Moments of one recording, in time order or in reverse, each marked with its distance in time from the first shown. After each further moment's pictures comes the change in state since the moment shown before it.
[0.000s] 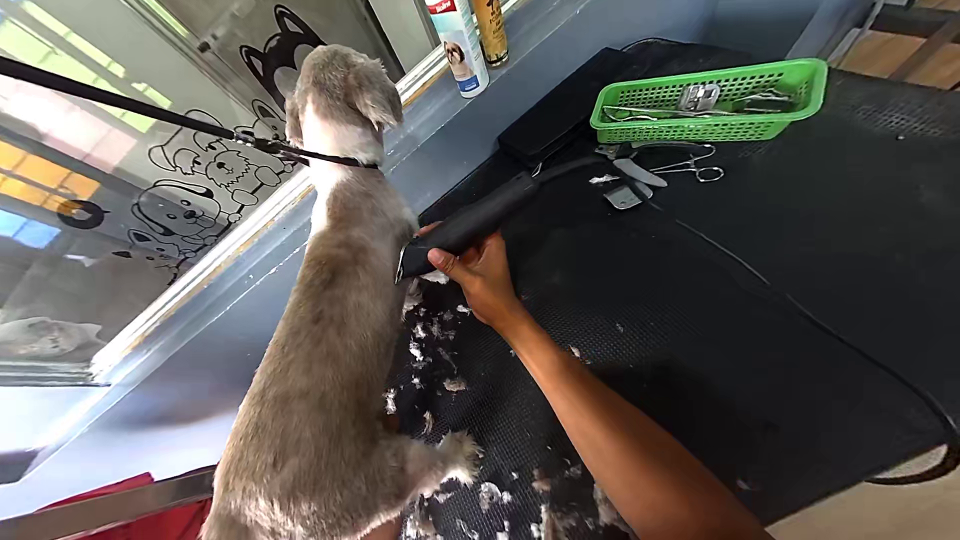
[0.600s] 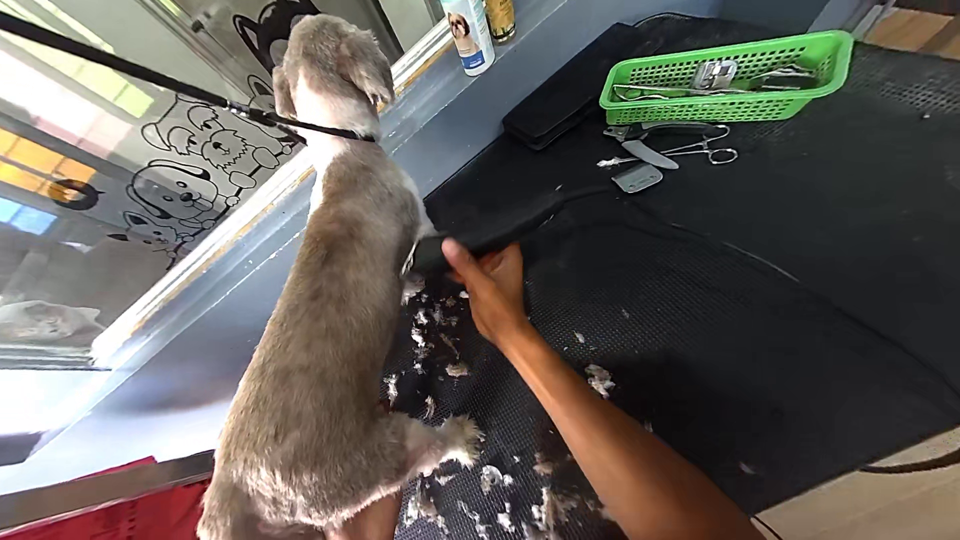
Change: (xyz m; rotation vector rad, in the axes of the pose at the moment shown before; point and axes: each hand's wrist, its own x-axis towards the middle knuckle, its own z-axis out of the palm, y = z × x) left_hand -0.006 -0.001 0.006 -0.133 0.283 0.050; right_hand -0.035 -0.014 0.020 0.003 0.297 0.155
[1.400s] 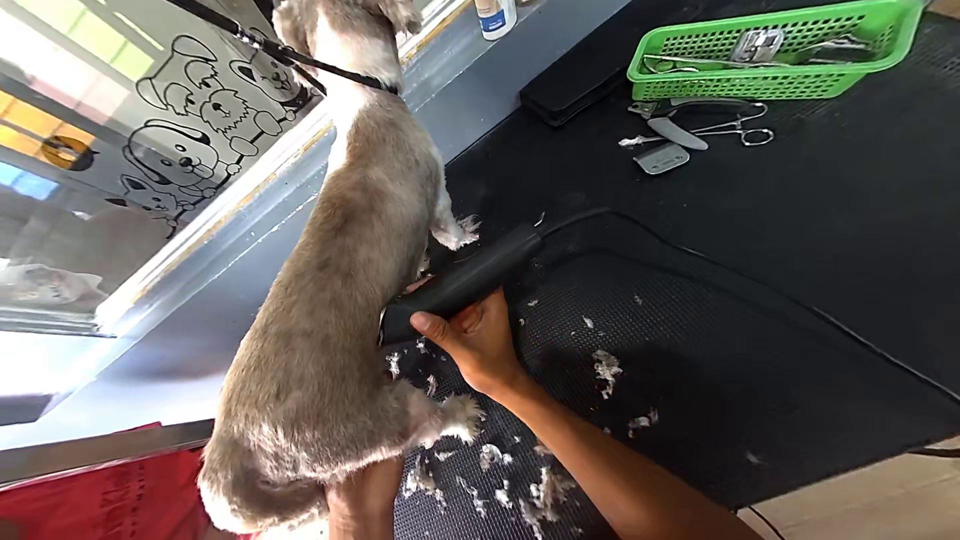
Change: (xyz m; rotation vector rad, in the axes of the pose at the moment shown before) left_hand 0.016 -0.002 -0.005 -0.089 -0.122 -0.057; right_hand -0.079 -0.008 0.008 0.045 -0.259 0.024
